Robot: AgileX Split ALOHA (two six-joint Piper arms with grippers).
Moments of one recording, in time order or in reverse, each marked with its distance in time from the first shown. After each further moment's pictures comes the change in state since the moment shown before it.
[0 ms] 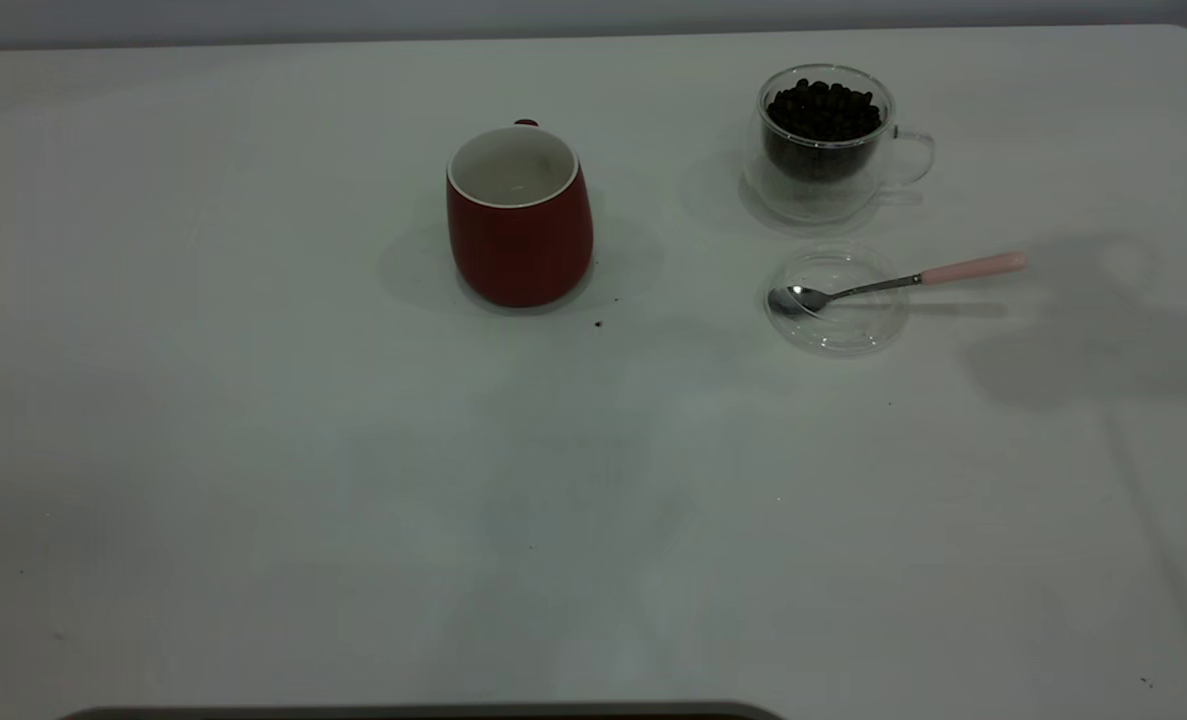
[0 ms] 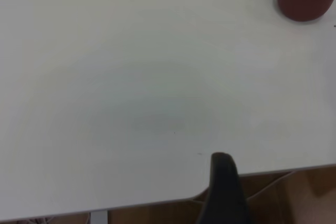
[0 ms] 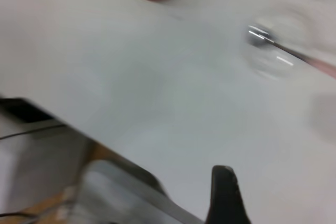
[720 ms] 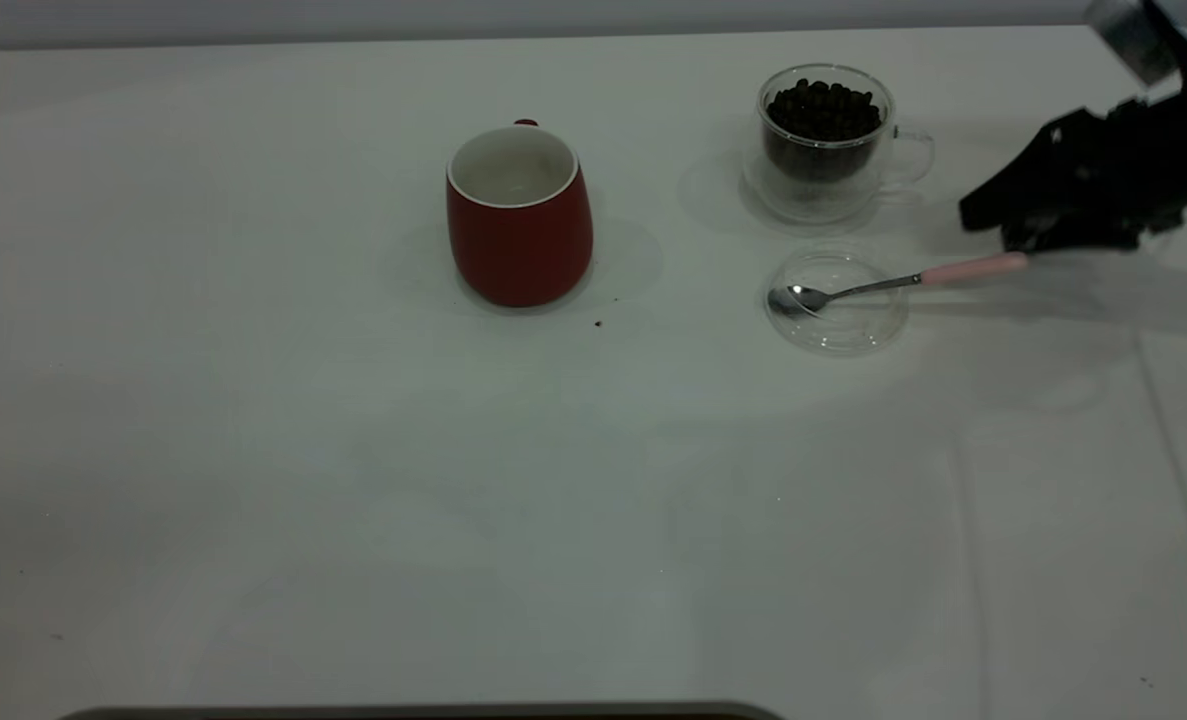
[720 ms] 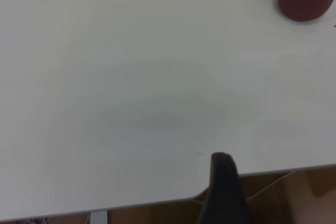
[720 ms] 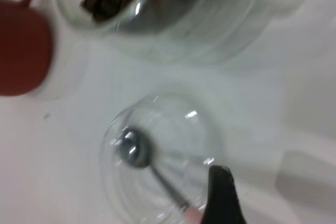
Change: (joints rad) left arm 0.000 0.000 0.000 0.000 0.000 -0.002; right arm -0.150 0.818 -0.003 0.754 -0.427 -0.917
